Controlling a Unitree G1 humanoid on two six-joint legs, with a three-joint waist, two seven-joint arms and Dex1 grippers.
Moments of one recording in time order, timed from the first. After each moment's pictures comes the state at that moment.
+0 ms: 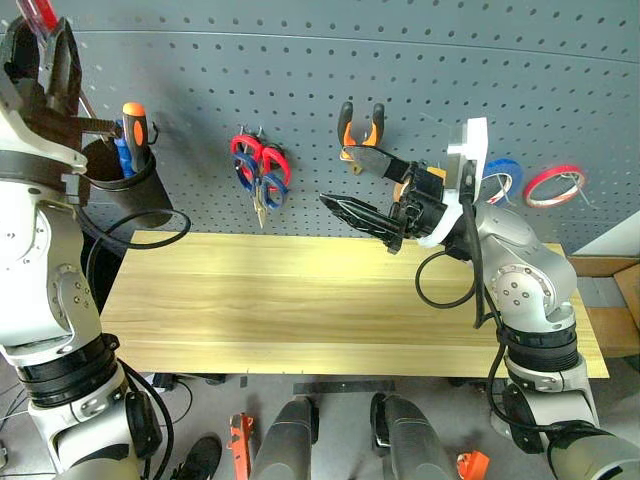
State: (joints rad) left arm -0.56 0.59 0.49 -0.34 -0.26 0.28 -0.19; right arm -0.70 -0.30 0.02 -0.30 0.68 0.58 0.74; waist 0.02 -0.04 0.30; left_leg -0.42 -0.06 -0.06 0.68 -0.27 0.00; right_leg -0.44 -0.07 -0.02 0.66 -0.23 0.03
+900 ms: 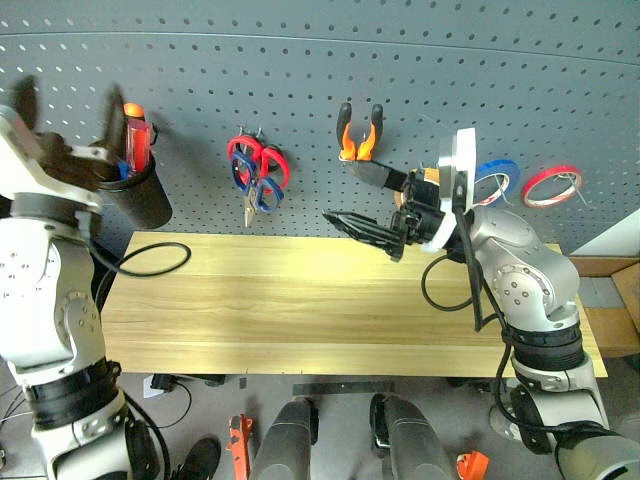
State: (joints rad) left arm -0.38 0.59 0.47 -0.39 -0.49 0.31 -0.32; right arm -0.65 -0.38 0.05 -0.27 0.66 0.59 0.84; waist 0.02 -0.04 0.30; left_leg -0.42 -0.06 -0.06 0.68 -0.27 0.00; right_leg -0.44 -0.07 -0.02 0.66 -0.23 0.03
